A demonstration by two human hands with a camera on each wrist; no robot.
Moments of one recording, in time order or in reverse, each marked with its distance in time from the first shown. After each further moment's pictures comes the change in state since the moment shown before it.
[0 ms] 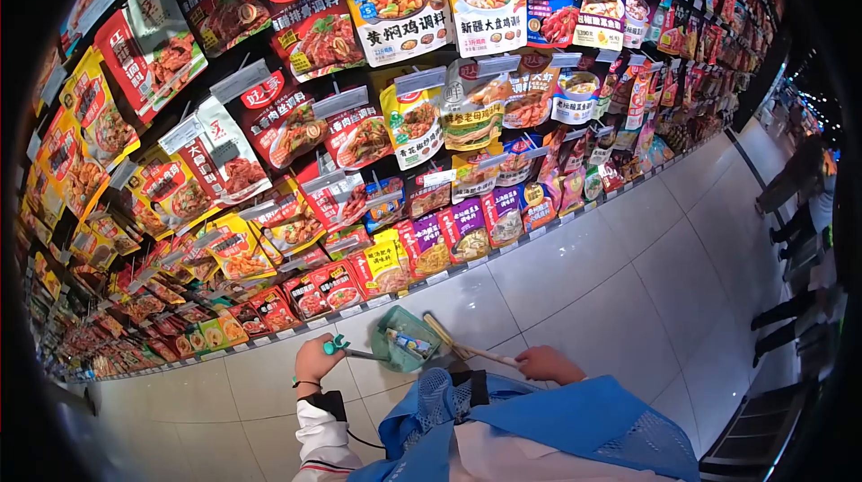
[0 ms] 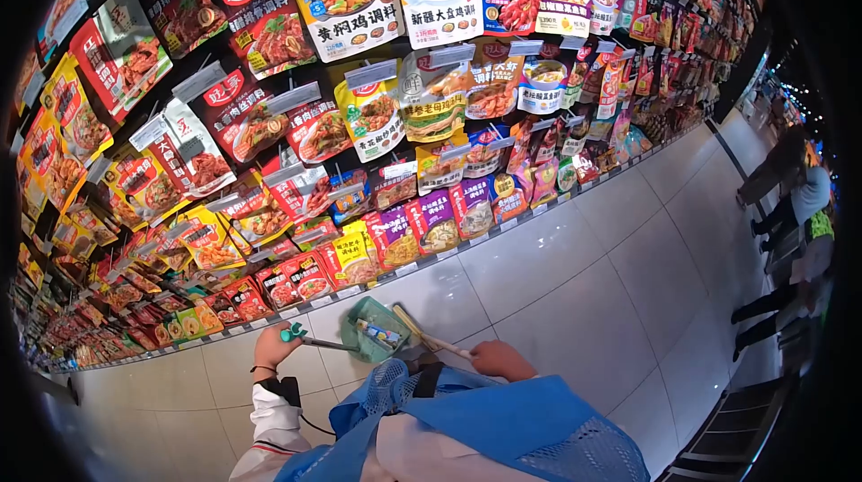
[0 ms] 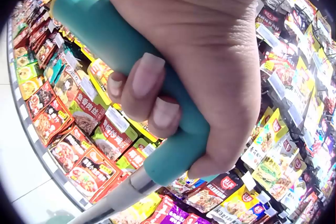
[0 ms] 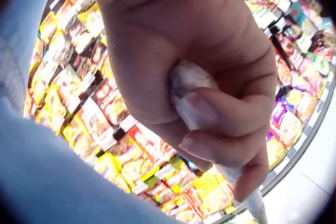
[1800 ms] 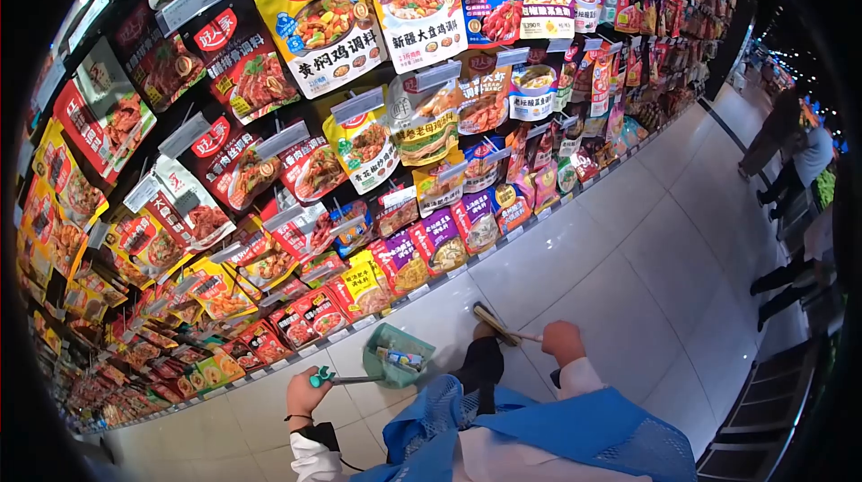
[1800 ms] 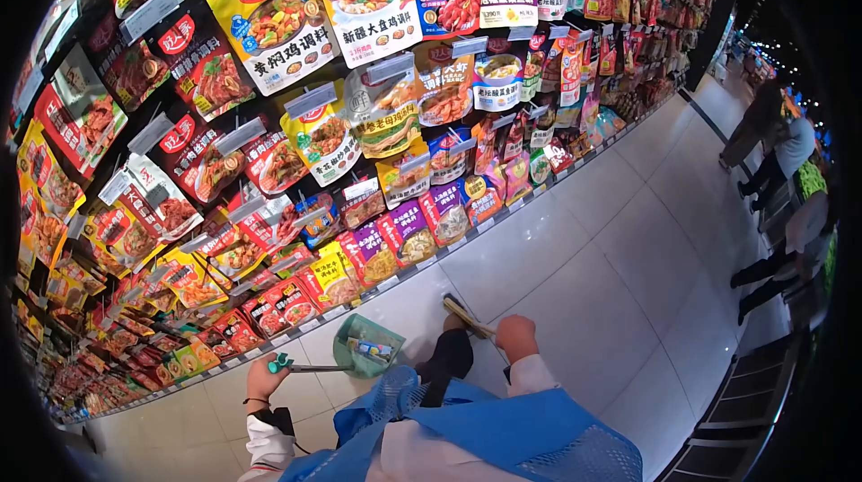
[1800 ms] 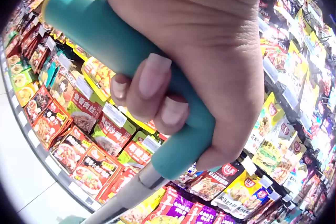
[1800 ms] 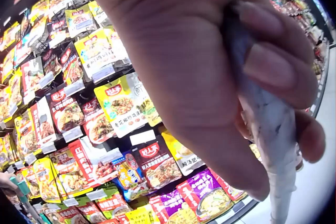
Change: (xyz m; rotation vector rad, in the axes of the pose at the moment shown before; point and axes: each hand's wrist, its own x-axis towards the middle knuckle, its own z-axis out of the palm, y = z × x) left_hand -0.002 0.017 0.007 -0.026 0.004 0.015; right_hand 0.020 0.061 -0.046 -0.355 0.180 0.484
